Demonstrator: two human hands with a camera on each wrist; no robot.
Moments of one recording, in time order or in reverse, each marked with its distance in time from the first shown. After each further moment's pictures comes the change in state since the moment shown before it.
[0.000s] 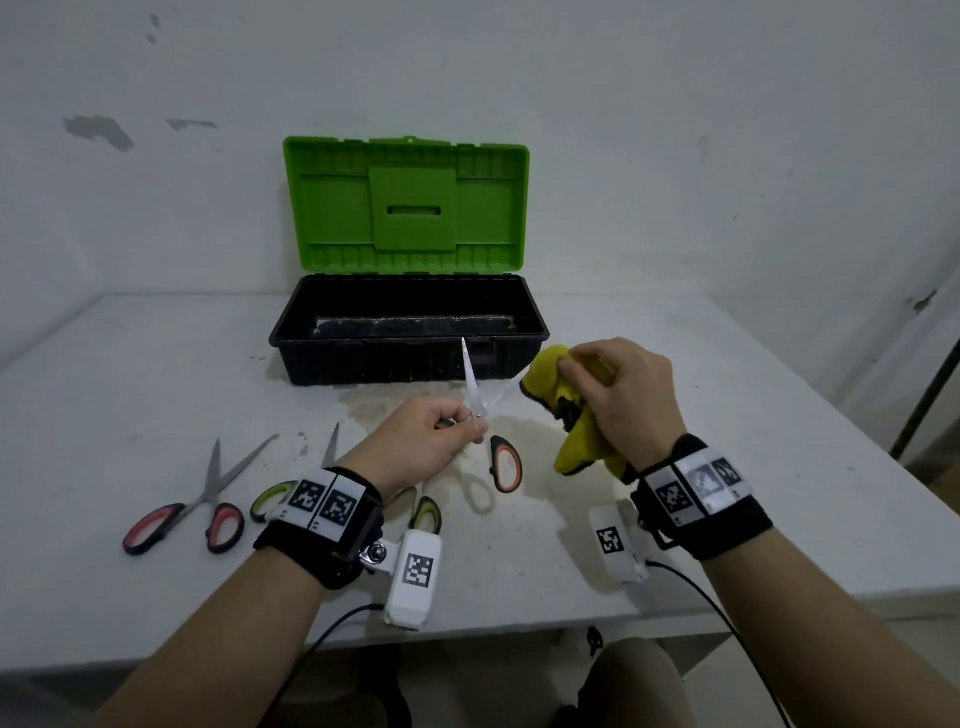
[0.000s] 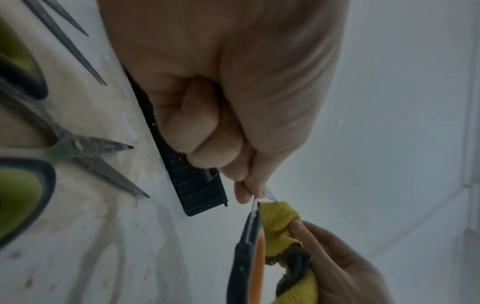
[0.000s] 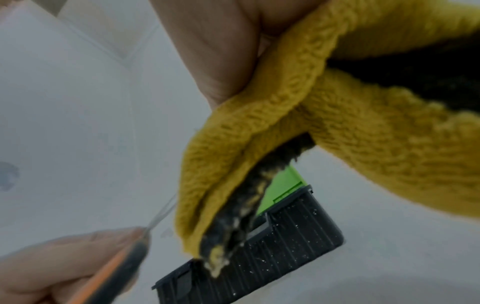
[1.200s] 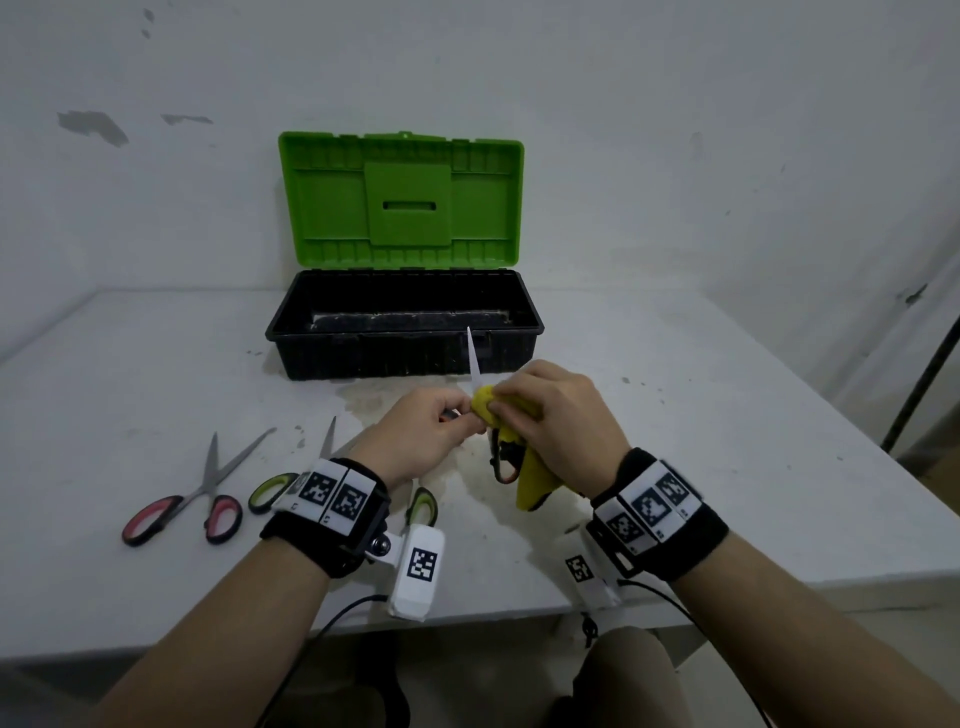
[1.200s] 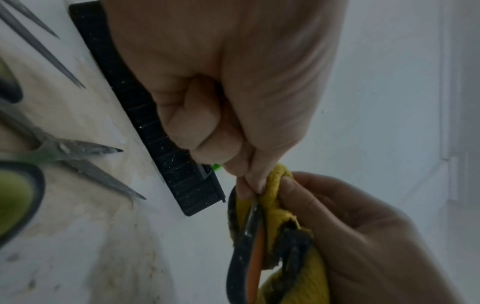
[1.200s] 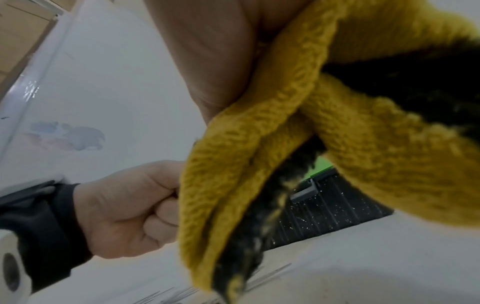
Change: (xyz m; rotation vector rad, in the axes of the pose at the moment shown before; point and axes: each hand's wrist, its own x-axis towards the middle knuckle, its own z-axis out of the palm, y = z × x) left_hand -0.002 0.009 0.004 0.079 -0.011 0.075; right_hand -0.029 -0.038 0.023 0.012 -0.236 -0.274
